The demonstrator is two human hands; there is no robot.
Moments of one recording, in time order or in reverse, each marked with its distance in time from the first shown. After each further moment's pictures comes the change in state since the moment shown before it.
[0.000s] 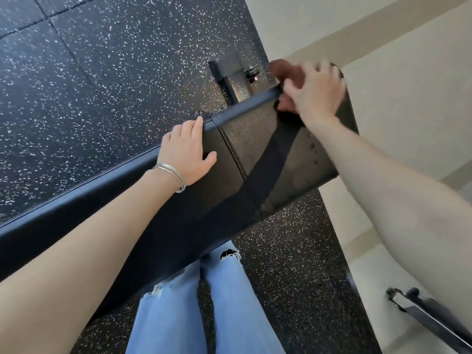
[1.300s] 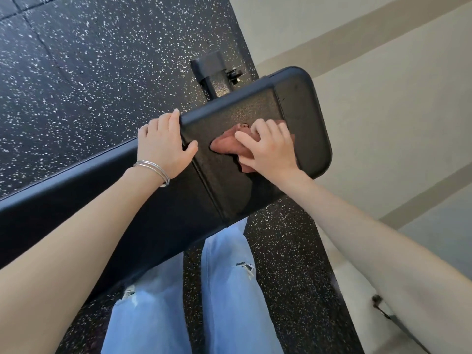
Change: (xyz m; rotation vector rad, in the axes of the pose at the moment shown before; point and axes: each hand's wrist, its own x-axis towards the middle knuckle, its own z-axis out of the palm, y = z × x) left_hand 0.028 0.050 0.010 0.004 0.115 -0.143; right_hand -0.078 0.049 0.021 0.034 0.156 -0.704
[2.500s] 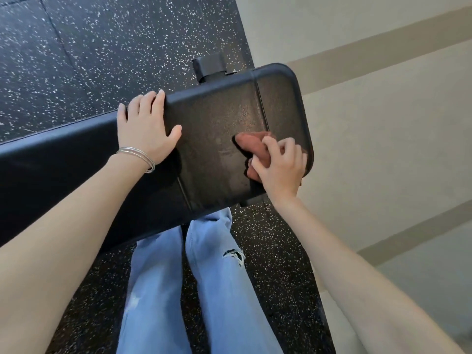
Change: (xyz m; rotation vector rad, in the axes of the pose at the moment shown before) left_hand -0.011 0.029 0.021 0.028 0.172 -0.124; right_hand -0.078 0.040 0.015 0.147 0.044 0.455
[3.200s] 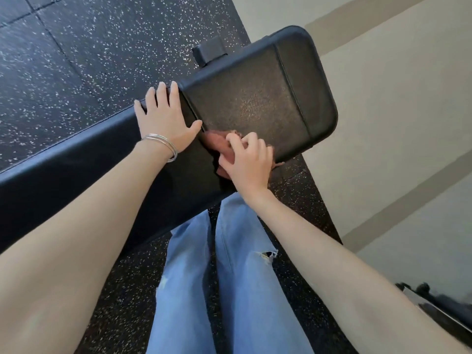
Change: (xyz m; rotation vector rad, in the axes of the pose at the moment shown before) left_hand -0.016 -0.043 -0.001 0.079 -0.053 0.091; right_hand -0.064 -0.147 0.013 0.011 -0.122 0.100
